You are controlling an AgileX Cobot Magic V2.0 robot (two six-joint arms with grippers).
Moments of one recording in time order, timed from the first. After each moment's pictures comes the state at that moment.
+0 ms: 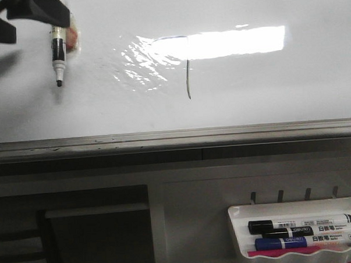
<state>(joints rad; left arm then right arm) -0.41 1.20 -0.76 -1.53 0.08 1.28 -0.04 0.96 -0.86 0.83 1.03 -0.75</state>
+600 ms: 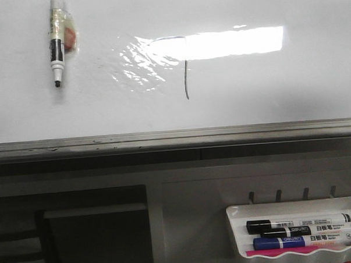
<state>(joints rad) -0.41 0.67 -0.58 -1.28 0.09 1.28 -0.04 0.89 -0.83 1.38 0.72 -1.15</state>
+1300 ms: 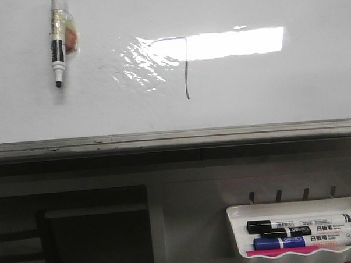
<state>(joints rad) -0.41 0.02 -0.21 -1.39 0.02 1.28 -0.04 0.16 -0.20 1.45 0.52 -1.35</state>
